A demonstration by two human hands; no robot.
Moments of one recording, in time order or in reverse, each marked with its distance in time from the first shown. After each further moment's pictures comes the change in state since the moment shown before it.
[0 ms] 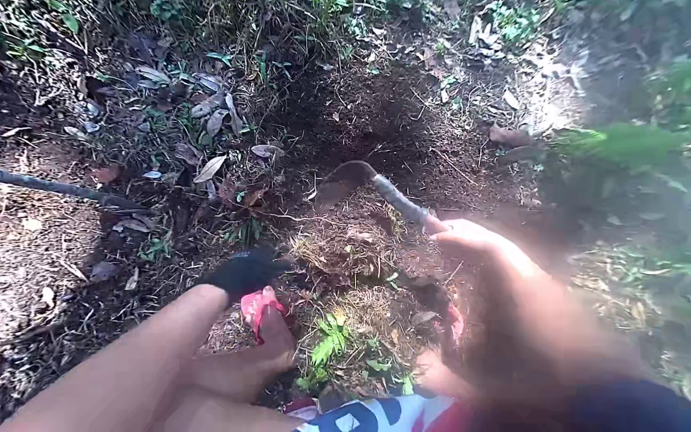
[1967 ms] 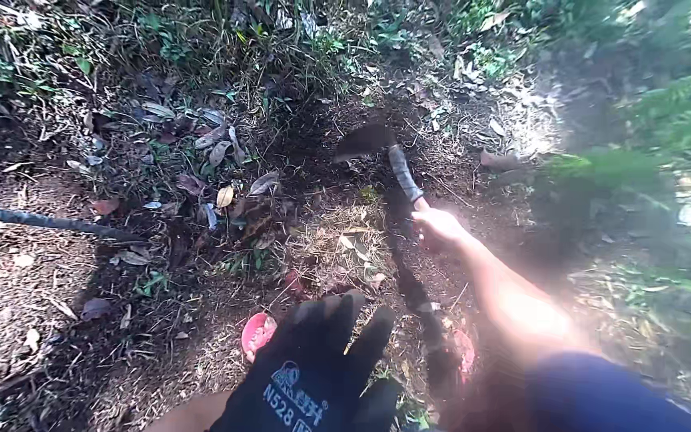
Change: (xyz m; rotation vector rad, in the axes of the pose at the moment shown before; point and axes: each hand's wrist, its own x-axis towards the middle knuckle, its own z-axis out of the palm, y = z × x) left_hand -0.155 0.079 -0.003 0.331 0.393 0.870; right_hand 0.051 -0.066 0.012 0.407 0.320 -0.127
